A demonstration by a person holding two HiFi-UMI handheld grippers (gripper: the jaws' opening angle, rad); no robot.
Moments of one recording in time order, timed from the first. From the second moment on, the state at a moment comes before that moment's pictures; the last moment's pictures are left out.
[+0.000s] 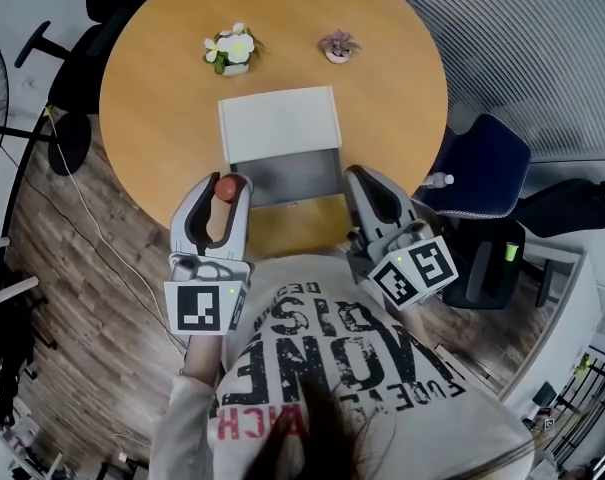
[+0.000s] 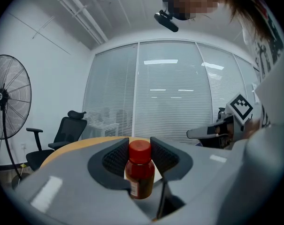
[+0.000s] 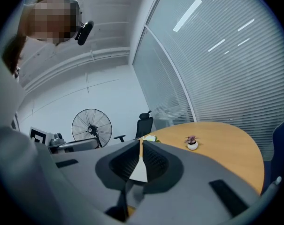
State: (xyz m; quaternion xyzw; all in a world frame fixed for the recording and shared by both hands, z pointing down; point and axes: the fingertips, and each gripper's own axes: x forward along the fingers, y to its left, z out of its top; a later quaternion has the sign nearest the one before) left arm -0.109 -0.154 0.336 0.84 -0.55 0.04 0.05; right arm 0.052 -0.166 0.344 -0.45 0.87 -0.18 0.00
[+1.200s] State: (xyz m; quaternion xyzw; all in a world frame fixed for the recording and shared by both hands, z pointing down) left arm -0.085 -0.187 0.342 0.87 -0.49 0.03 0.03; right arm 0.077 -0.156 0.350 -0.51 0.84 -0.19 0.01
